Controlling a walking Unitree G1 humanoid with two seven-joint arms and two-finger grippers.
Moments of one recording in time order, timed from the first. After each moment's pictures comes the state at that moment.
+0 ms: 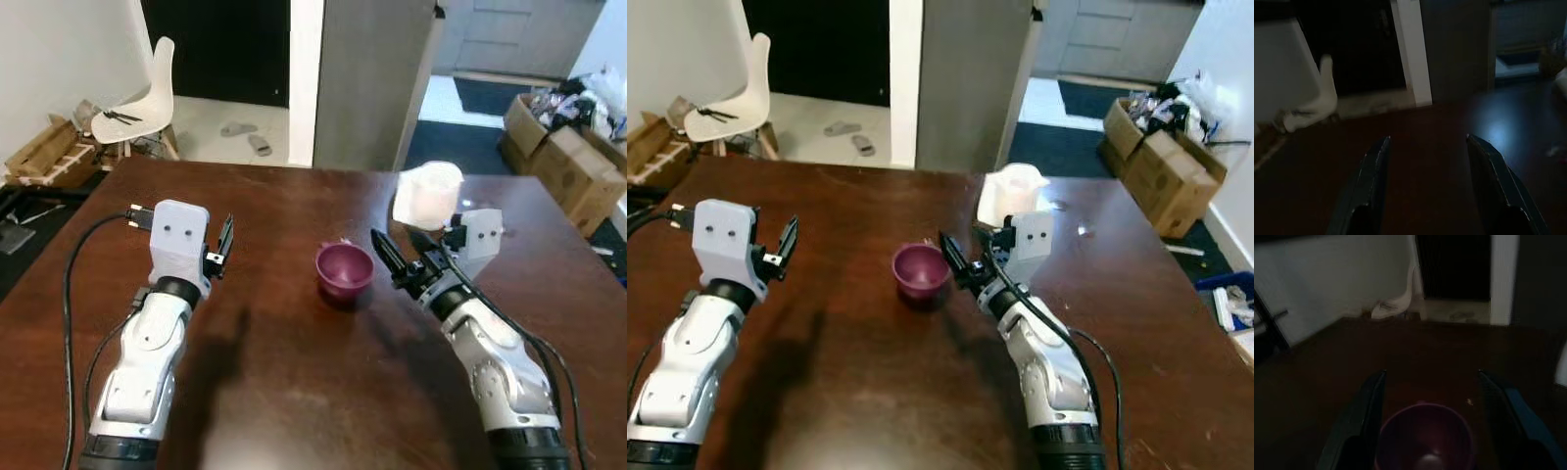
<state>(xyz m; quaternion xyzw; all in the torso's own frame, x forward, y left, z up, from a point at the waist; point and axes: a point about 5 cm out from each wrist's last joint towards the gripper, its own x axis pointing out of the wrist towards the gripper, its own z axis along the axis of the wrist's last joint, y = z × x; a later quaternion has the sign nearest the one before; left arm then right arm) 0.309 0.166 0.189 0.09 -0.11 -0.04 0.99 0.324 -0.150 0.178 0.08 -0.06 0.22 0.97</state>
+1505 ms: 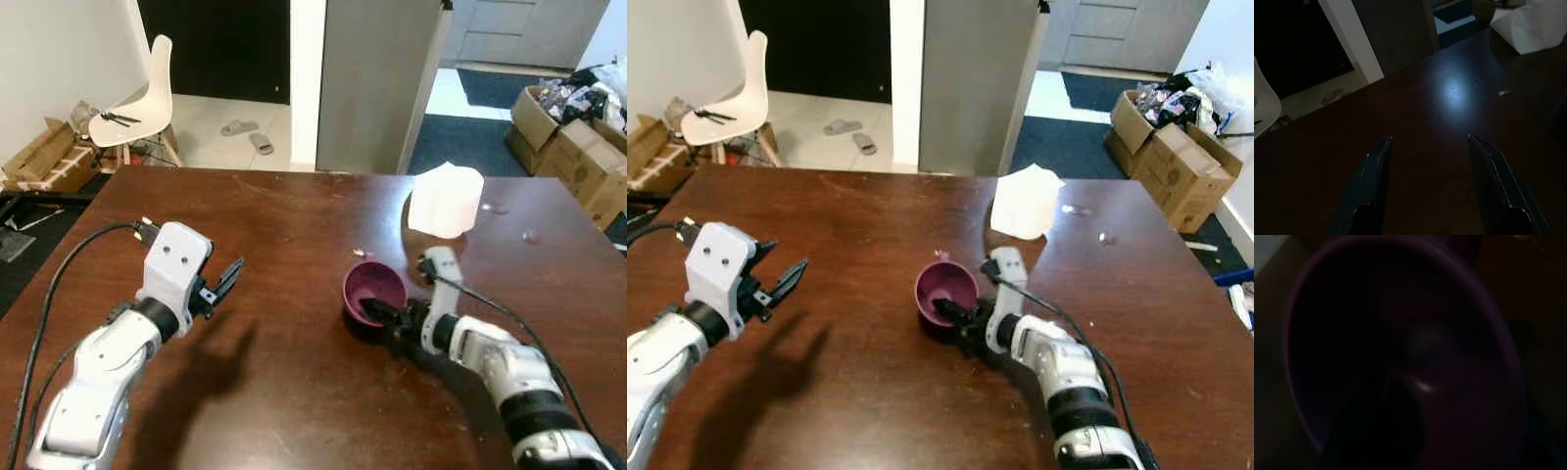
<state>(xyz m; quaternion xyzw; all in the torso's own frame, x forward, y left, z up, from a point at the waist) 0.280 0.175 0.192 0.16 -0.05 -0.19 0.97 0.339 -0.173 0.100 0.12 0.22 0.31 0.92</state>
